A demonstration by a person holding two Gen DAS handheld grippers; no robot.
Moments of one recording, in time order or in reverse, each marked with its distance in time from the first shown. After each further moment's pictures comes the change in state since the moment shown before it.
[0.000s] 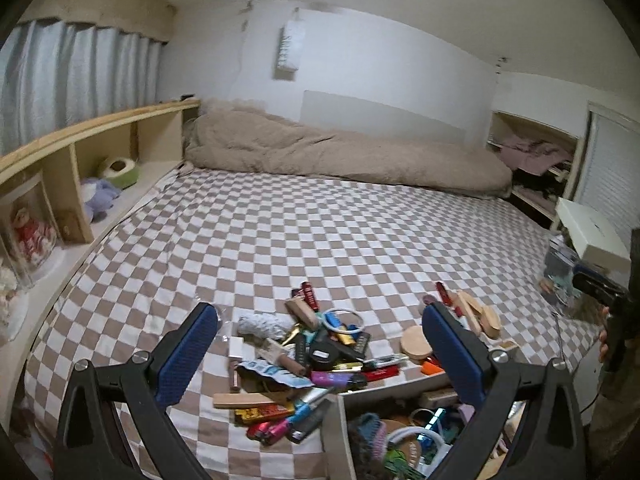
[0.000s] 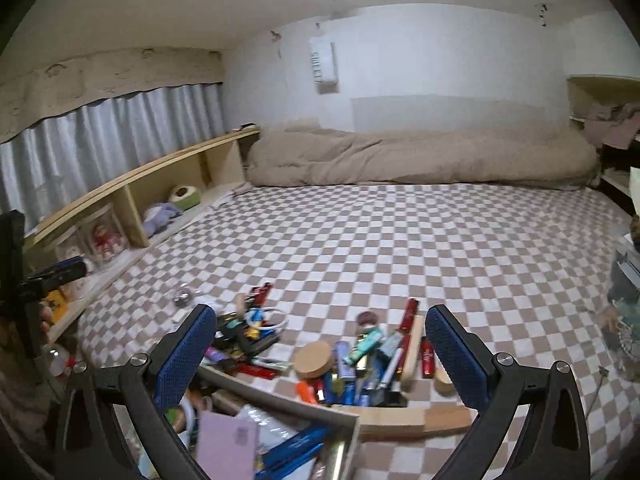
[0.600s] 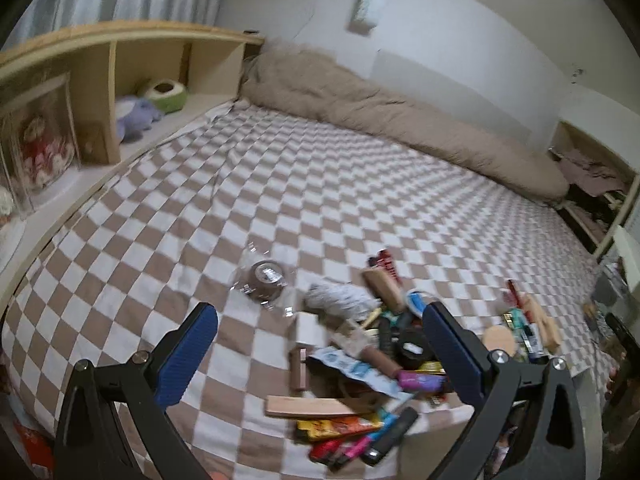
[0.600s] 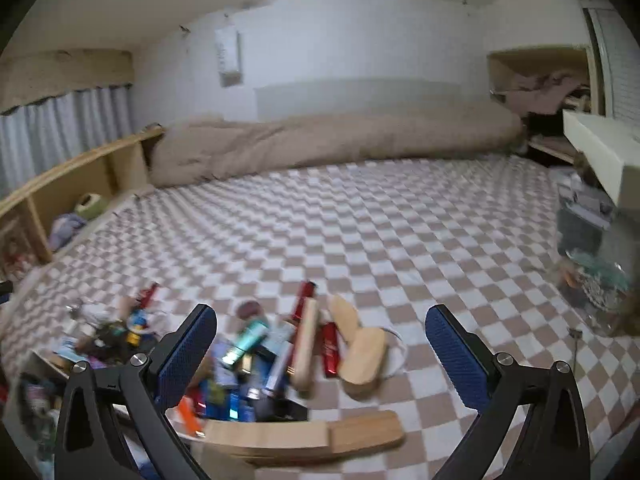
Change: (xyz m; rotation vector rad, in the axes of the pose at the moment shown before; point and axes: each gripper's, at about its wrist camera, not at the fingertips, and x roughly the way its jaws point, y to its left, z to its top) left arm 0.100 0.100 -0.037 -0.170 0.144 0.119; right arm 0.063 -0.087 -0.055 0.107 0.018 -0.295
